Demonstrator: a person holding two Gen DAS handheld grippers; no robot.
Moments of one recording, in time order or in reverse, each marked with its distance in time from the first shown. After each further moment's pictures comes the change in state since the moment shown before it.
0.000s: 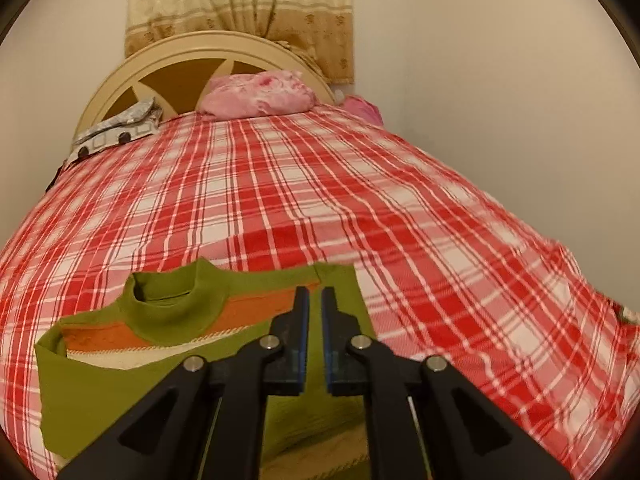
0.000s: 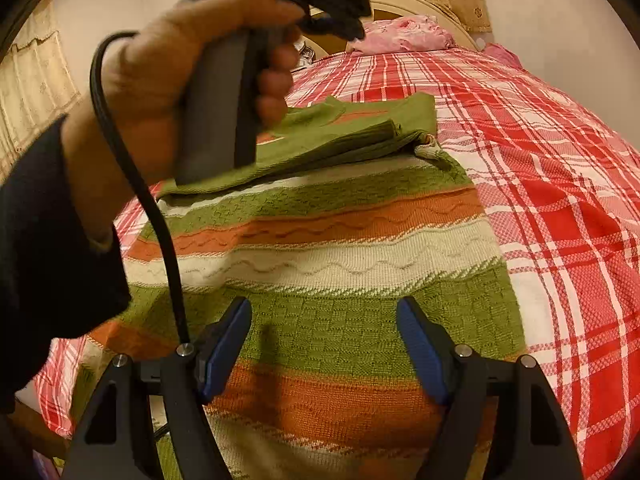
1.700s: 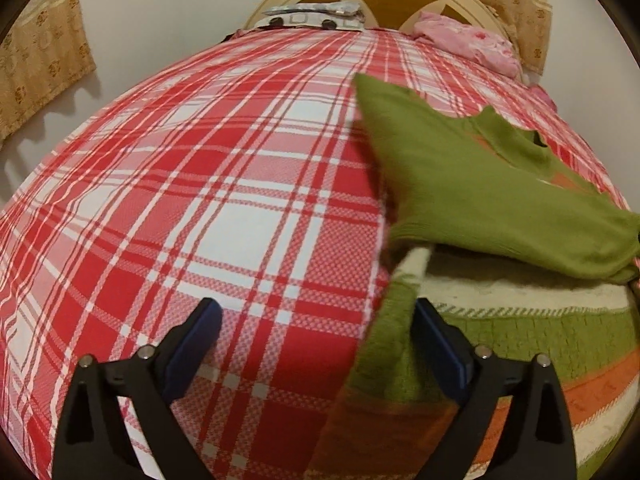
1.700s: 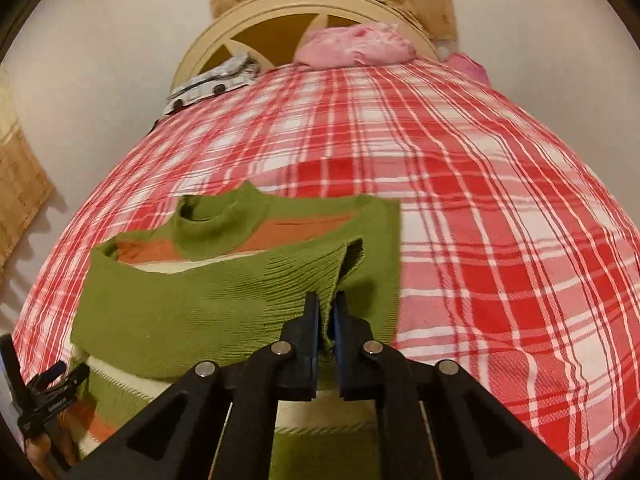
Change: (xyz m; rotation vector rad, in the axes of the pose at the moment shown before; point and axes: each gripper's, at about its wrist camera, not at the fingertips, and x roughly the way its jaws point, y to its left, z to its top) left arm -0.055 0.244 -0.195 -0.449 0.231 0.412; right arm 0.094 -0.054 0.179 0.045 0.025 -0.229
